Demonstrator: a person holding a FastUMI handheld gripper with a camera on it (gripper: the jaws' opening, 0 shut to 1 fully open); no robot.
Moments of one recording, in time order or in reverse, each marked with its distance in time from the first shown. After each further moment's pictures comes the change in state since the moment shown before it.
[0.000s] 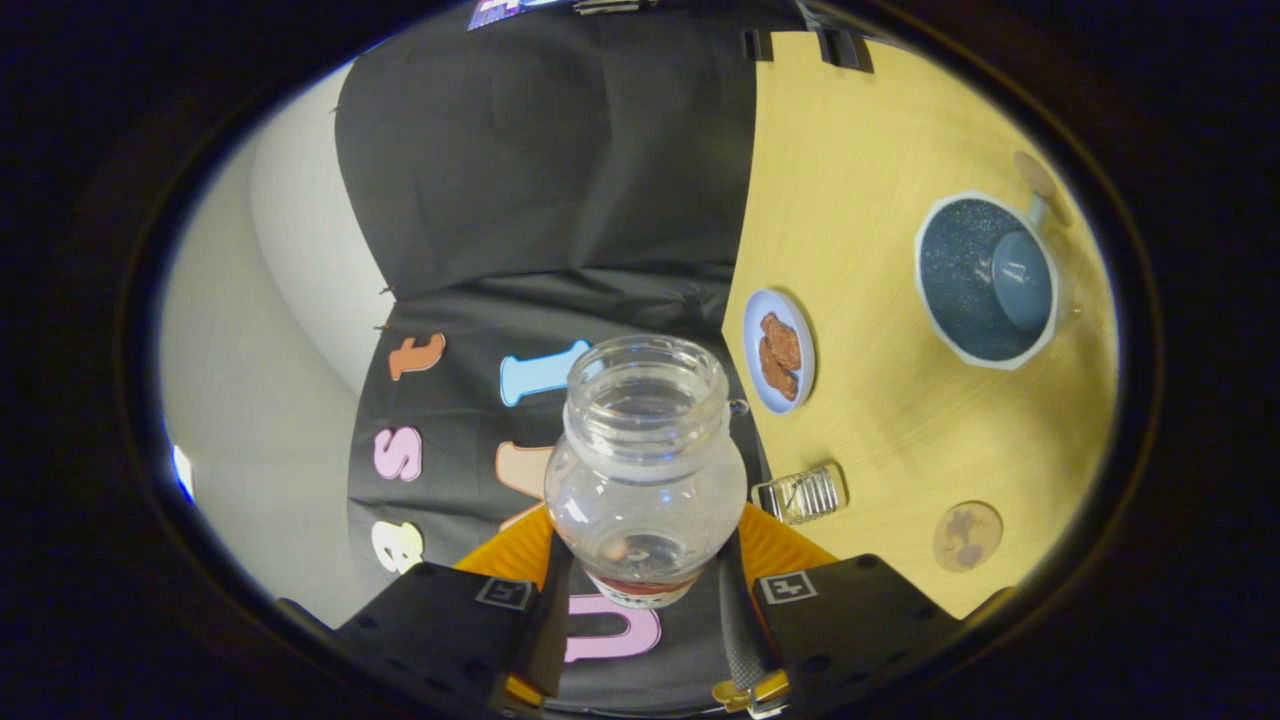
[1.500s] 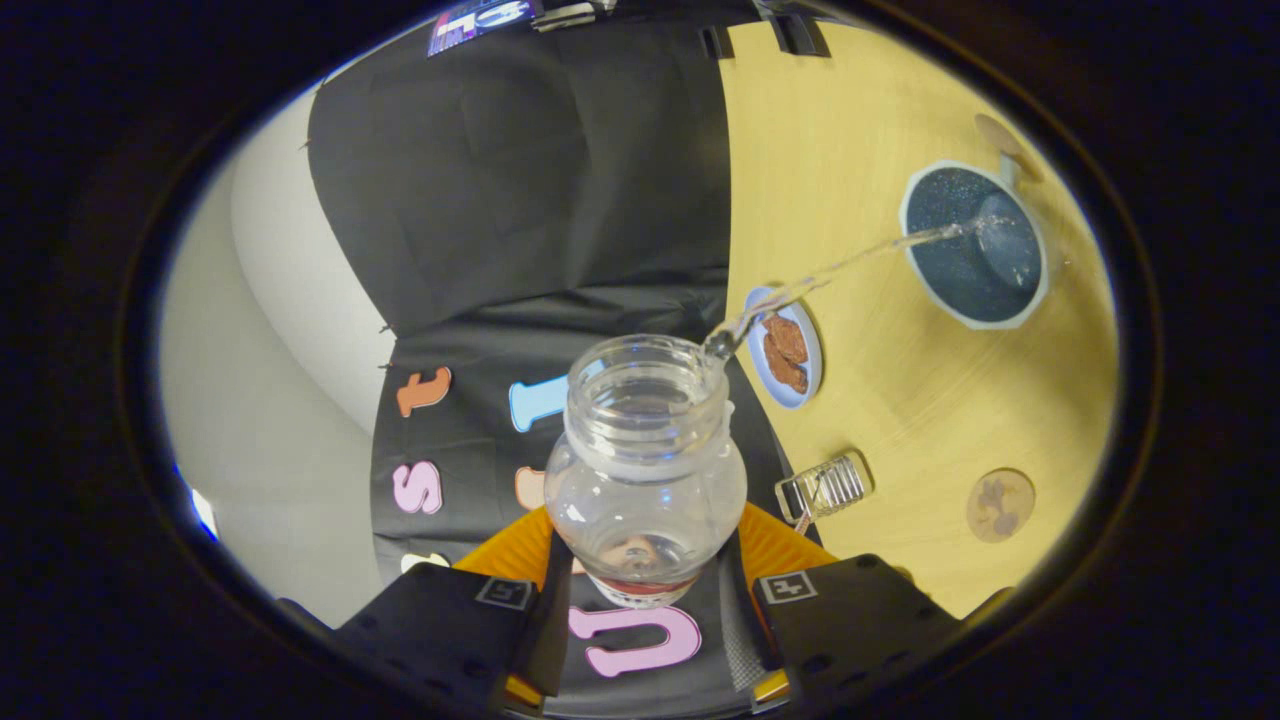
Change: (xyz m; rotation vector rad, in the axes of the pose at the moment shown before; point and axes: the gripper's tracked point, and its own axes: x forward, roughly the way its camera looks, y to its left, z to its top) arm -0.001 0.010 0.001 0.108 -0.038 0.011
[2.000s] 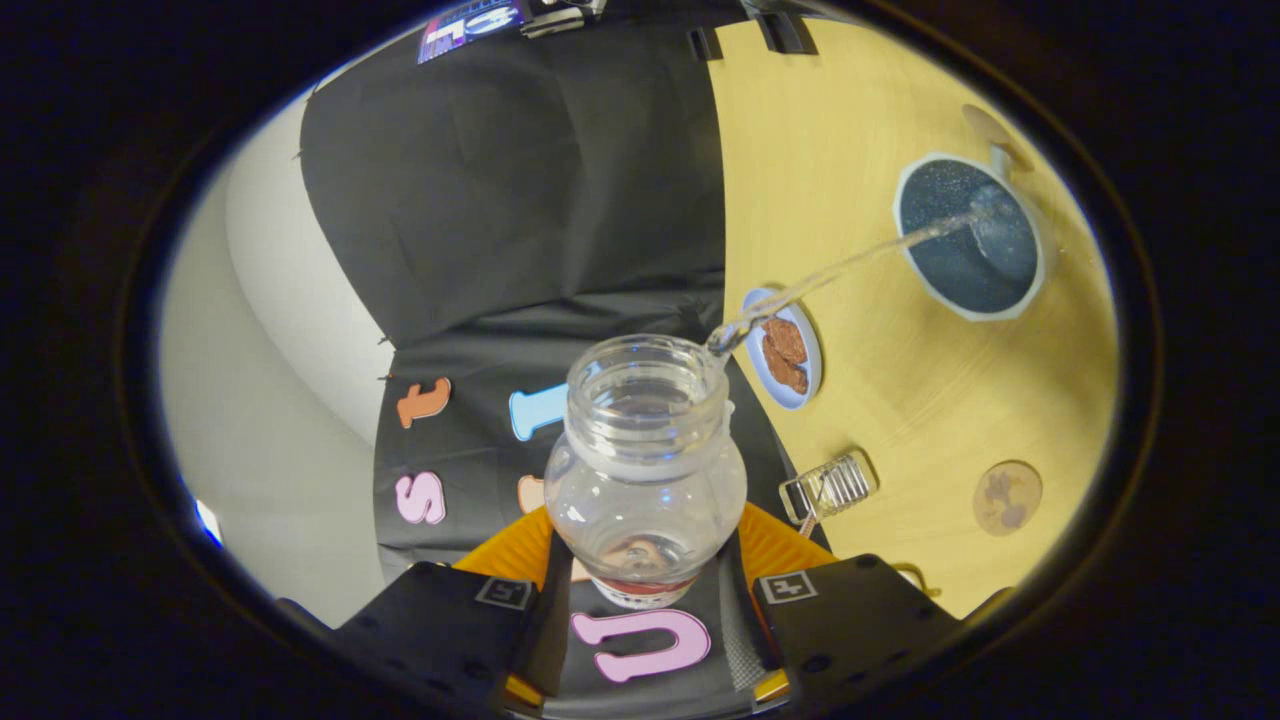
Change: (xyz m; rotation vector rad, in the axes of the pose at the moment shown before) arm 0.002 0.003 0.002 0.032 -0.019 -0.002
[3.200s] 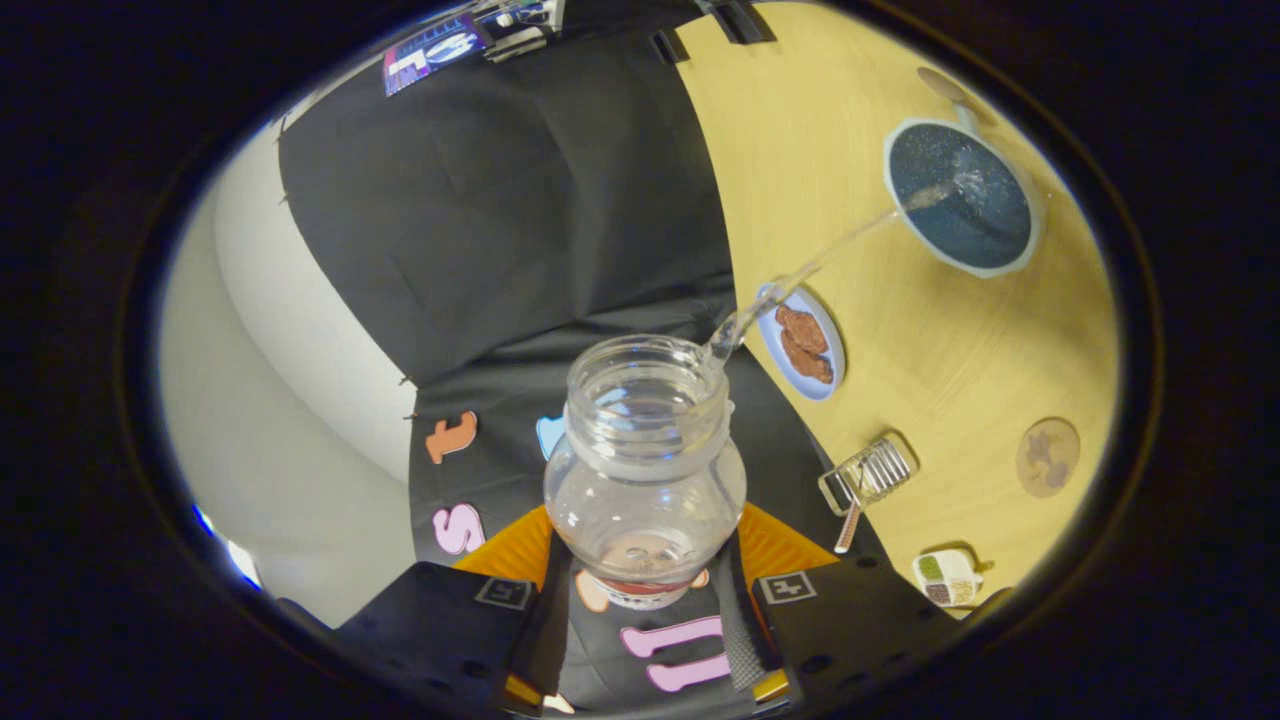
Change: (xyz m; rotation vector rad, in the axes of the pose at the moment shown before) arm 0.008 0.023 0.001 0.138 -0.041 0.075
